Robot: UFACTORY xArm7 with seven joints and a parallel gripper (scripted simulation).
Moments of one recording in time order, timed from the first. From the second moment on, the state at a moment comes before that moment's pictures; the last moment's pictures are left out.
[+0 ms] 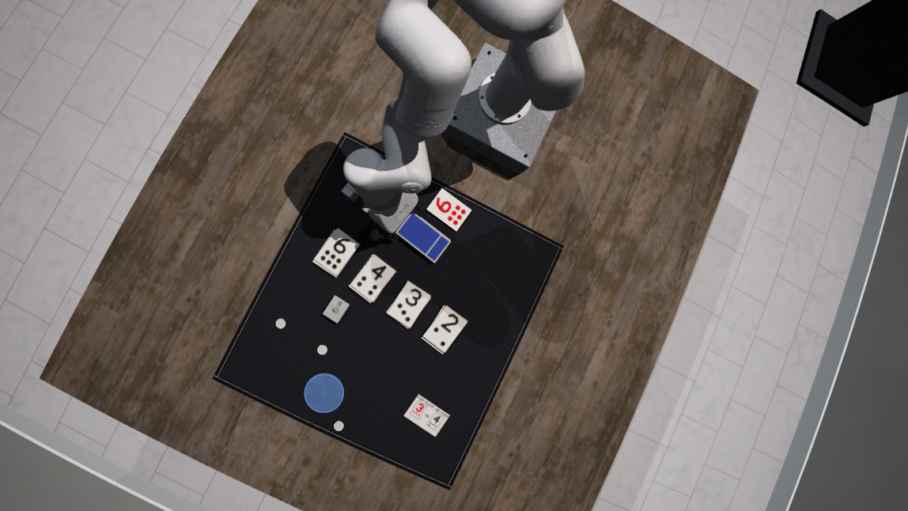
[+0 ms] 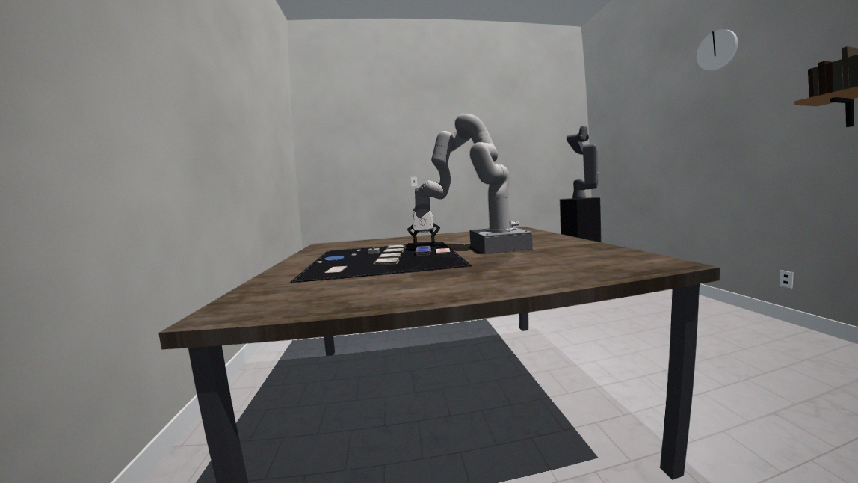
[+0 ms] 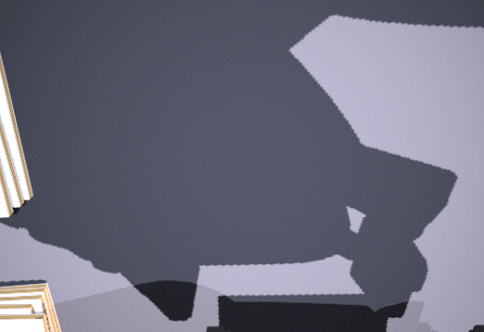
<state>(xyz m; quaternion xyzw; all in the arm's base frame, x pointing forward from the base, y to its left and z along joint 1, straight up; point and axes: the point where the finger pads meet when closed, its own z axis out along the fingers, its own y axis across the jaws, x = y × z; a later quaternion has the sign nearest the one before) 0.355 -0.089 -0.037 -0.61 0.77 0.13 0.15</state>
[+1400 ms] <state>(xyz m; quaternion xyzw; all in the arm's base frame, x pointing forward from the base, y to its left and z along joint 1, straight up) 0.357 -0.086 -0.044 -0.61 0.77 0.13 0.15</state>
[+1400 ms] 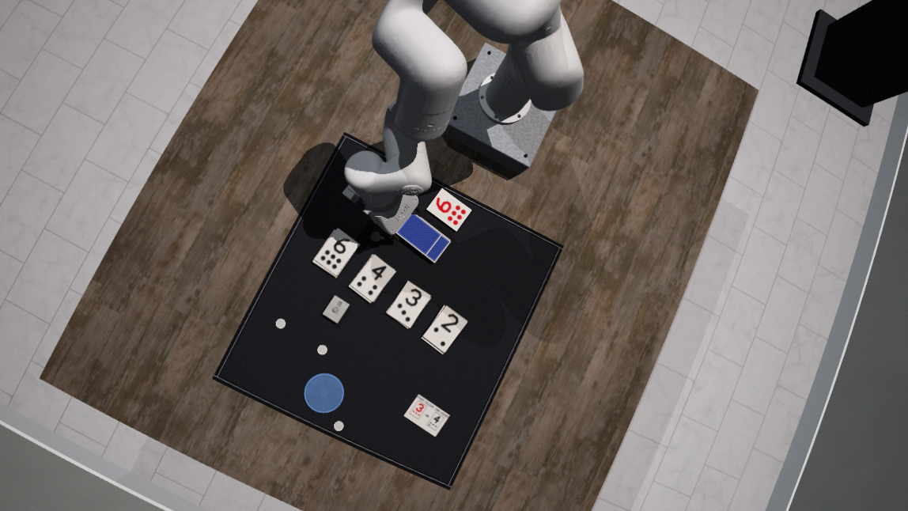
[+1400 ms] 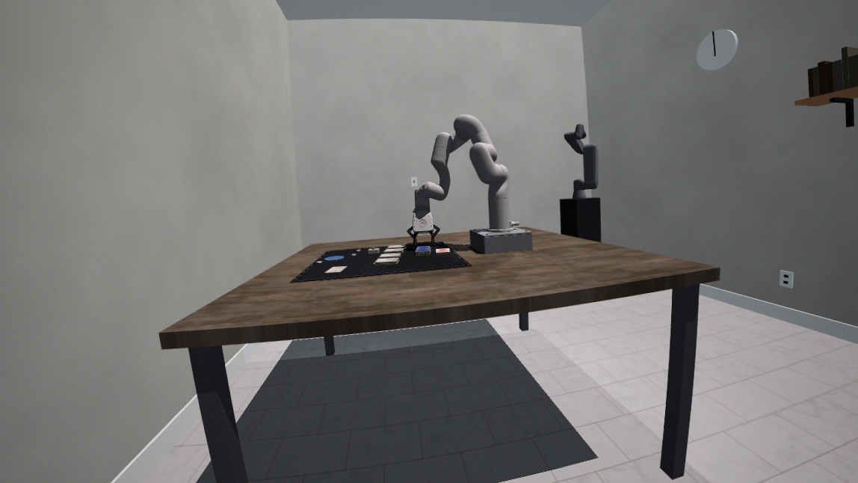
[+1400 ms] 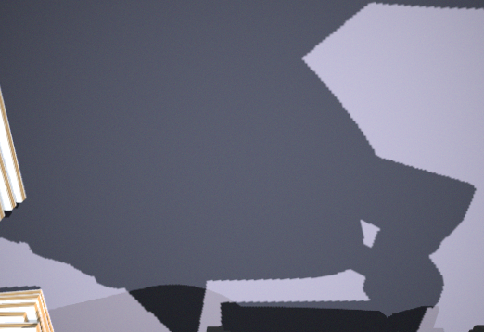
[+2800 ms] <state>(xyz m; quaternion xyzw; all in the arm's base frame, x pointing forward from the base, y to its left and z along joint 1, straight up) 0.357 -0.086 -0.049 -0.61 0.77 0.13 0.15</state>
